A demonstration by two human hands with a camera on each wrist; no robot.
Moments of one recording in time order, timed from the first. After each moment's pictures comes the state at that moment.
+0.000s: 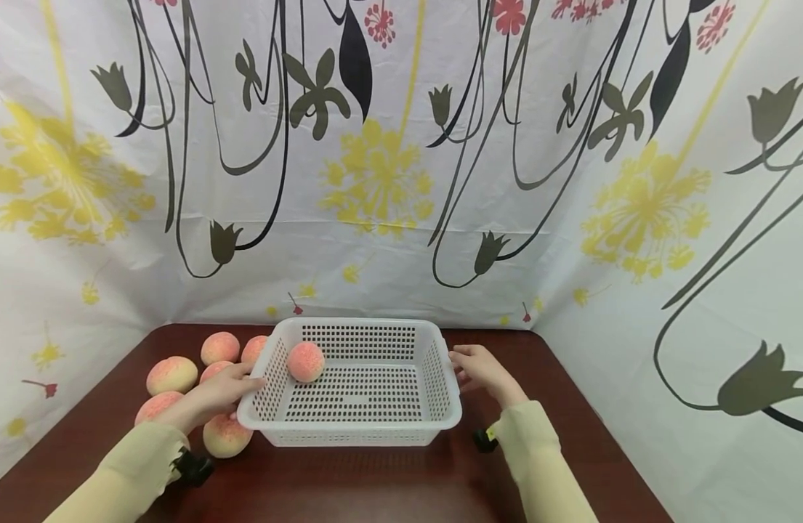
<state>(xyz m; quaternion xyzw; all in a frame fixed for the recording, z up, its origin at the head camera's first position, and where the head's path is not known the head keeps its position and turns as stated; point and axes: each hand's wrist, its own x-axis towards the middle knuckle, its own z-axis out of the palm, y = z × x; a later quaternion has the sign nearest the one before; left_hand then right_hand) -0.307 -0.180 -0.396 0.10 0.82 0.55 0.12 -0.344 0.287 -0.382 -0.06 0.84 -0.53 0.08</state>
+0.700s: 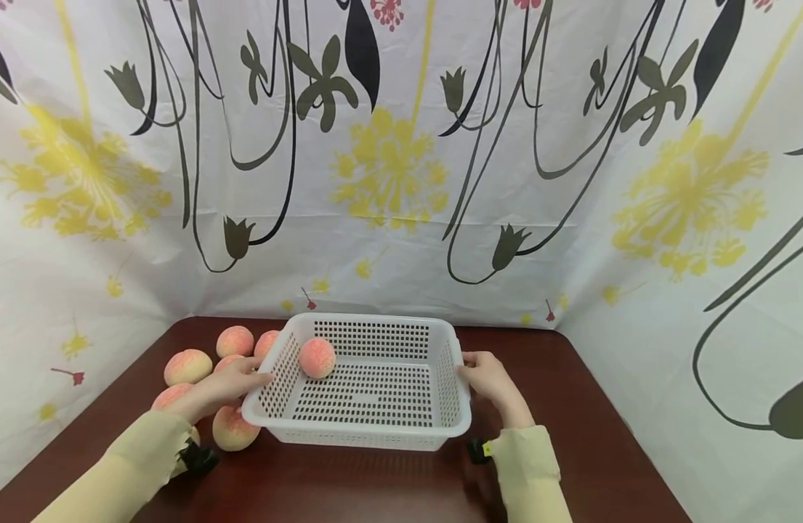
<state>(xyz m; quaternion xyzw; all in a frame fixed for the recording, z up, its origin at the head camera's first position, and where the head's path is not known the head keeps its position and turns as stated) -0.307 -0.177 -0.389 0.09 0.85 0.50 0.11 -0.333 0.271 -0.391 -0.08 0.86 -0.50 0.04</state>
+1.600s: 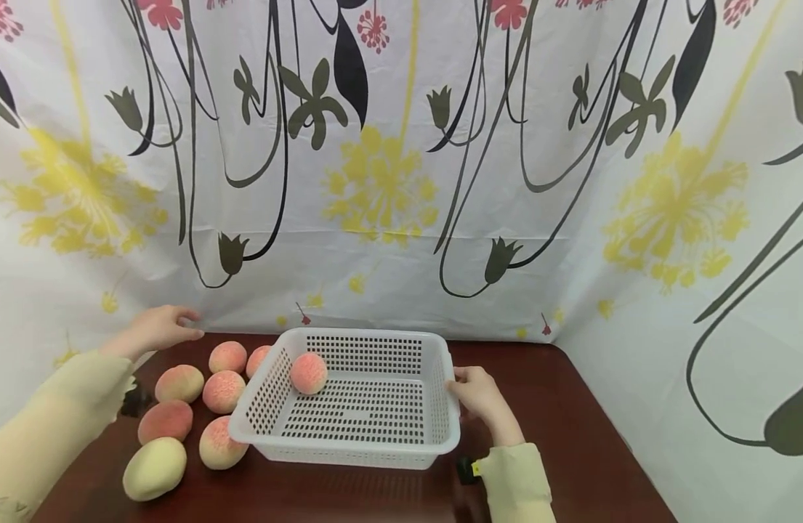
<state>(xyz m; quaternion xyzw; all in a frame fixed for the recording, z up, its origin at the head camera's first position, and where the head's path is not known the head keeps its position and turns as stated) -0.334 -0.256 -0.289 0.08 0.98 0.14 -0.06 -0.330 0.269 -0.397 -0.05 0.86 -0.51 0.01</state>
